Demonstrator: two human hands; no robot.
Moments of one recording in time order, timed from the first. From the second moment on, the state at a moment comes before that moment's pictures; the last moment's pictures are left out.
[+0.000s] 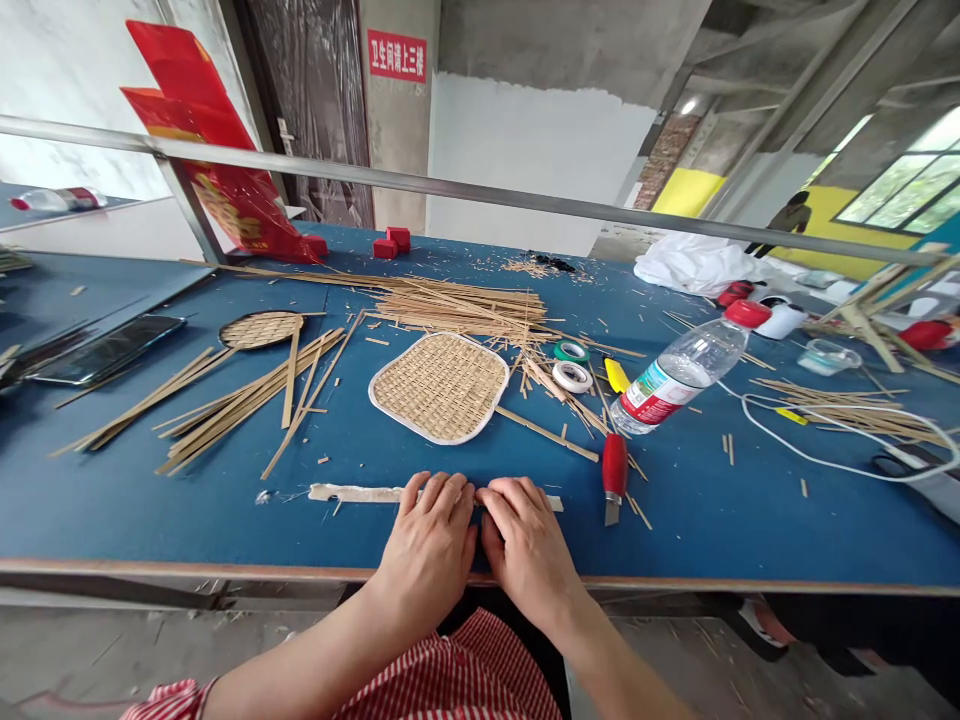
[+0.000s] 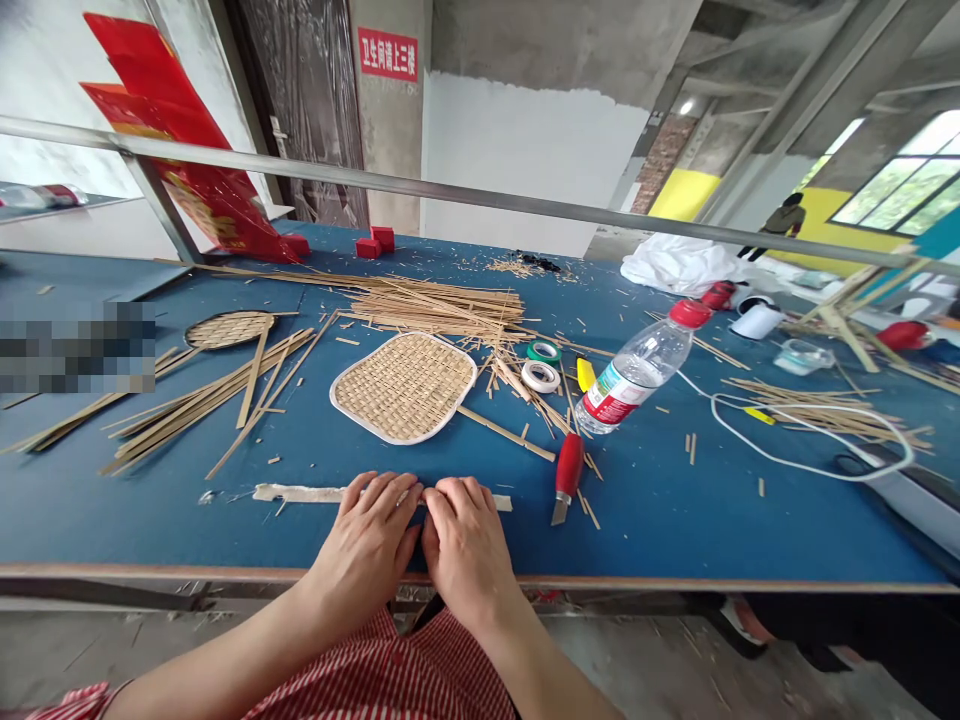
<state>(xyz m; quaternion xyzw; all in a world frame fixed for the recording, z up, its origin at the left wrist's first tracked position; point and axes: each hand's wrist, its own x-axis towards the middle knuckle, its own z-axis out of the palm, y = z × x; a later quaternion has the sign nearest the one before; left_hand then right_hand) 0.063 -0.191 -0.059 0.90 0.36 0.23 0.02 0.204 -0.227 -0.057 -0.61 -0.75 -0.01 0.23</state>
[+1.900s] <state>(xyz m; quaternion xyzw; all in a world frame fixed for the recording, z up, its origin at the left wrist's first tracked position) 0.110 -0.196 -0.054 0.93 0.31 0.19 0.05 0.246 -0.238 -0.068 -0.63 -0.73 -0.08 0.24</state>
